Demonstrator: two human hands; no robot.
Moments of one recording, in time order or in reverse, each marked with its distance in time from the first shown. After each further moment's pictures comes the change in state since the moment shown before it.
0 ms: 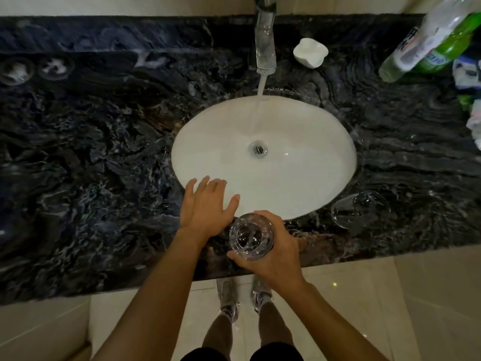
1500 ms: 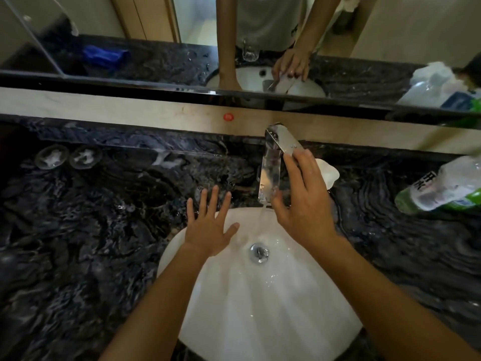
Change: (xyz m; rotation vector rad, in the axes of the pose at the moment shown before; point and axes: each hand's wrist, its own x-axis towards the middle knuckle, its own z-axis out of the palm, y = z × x) left_hand 0.209 -0.011 -0.047 0.095 0.040 -0.166; right_hand 0.348 -0.033 -0.093 -0.590 0.182 -0.561
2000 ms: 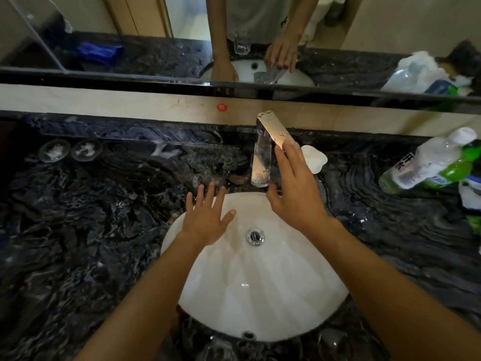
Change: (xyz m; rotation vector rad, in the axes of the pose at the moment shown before) left_hand -0.030 0.009 -0.031 -0.046 -0.118 0.016; right_hand -0.014 -0.007 -0.018 -0.015 -0.199 0.046
